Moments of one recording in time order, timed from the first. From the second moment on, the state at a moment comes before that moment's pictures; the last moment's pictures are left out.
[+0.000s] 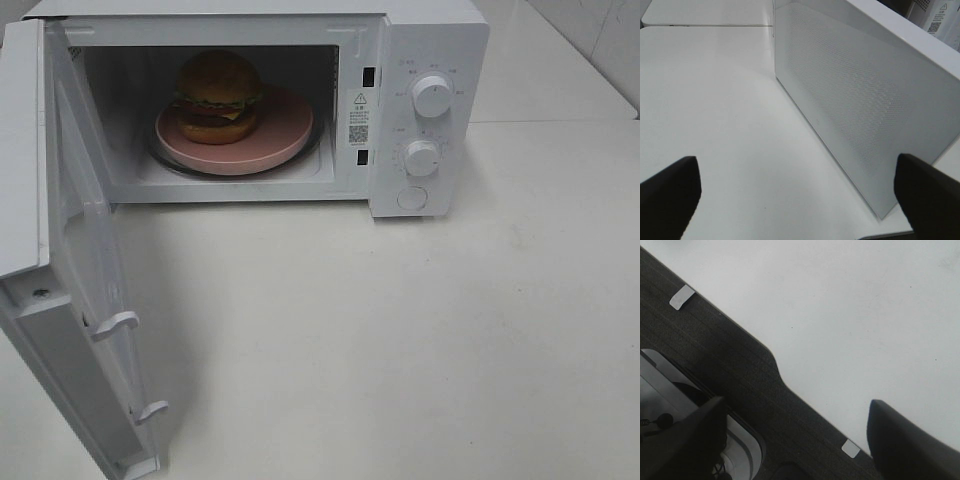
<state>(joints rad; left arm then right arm) -0.02 -0.01 -0.52 -0.17 1.07 0.10 0.65 0.41 -0.60 -0.01 1.17 0.01</state>
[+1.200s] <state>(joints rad) -0.02 -0.01 -0.52 -0.17 1.07 0.10 0.12 0.00 -0.50 -0.01 1.01 -0.02</state>
